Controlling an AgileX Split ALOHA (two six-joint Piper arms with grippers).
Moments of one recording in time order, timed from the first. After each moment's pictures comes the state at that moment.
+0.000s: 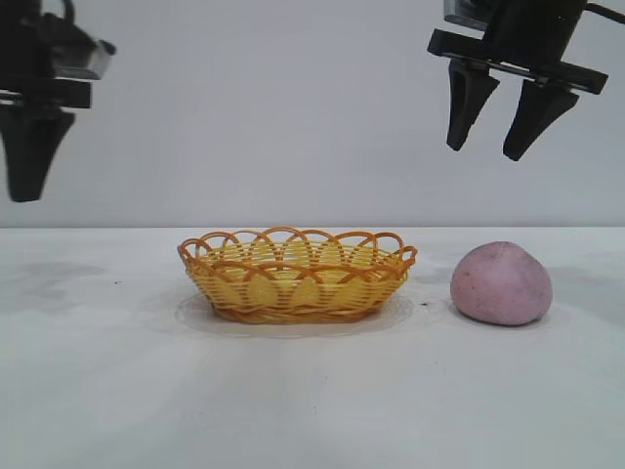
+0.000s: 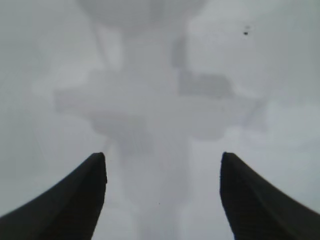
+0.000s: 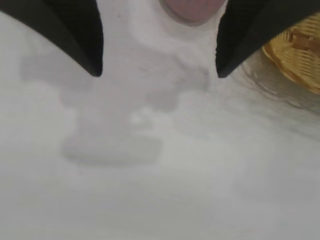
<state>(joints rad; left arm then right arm) -0.13 1.97 -1.48 0.09 1.12 0.07 0.21 2.01 -1.60 0.28 0.91 -0.19</state>
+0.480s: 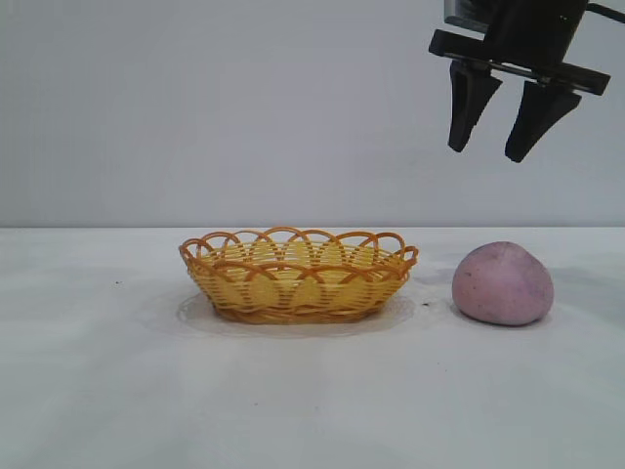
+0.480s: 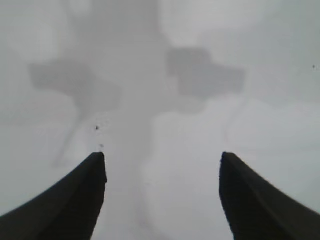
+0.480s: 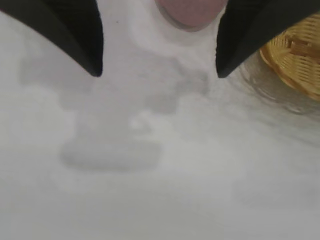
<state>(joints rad) 0.04 1.79 -1.35 0.04 1.18 0.07 0.21 2.01 -1.60 0.28 0.92 -0.19</state>
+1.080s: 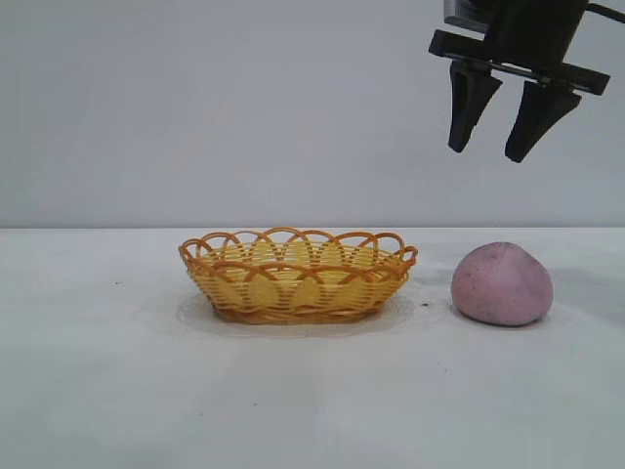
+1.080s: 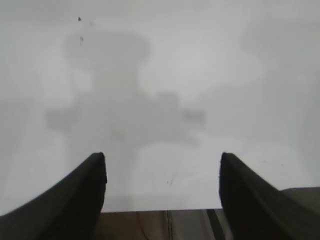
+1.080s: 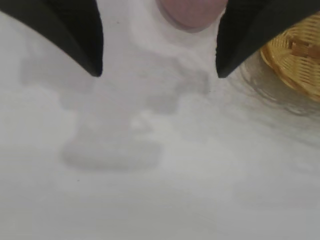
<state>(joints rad) 0.04 0.99 -0.72 -0.03 1.05 0.05 0.21 2.01 -1.60 0.28 0.92 -0.20</state>
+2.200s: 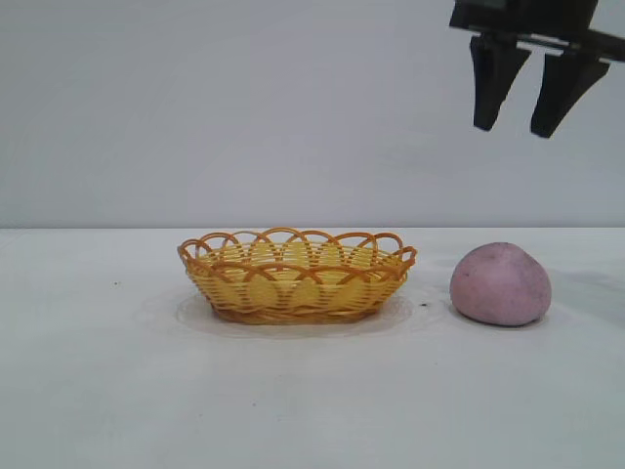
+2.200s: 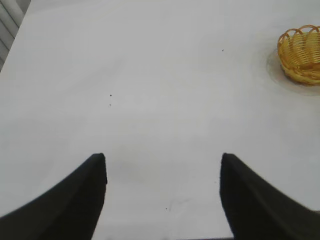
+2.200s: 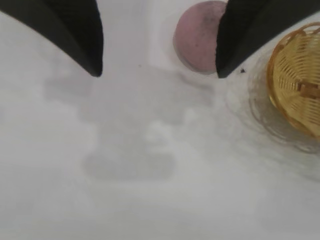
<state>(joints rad) 0.04 -0.02 -0.48 -0.04 1.13 0.05 0.21 1.92 -1.60 0.19 1.07 -0.20</state>
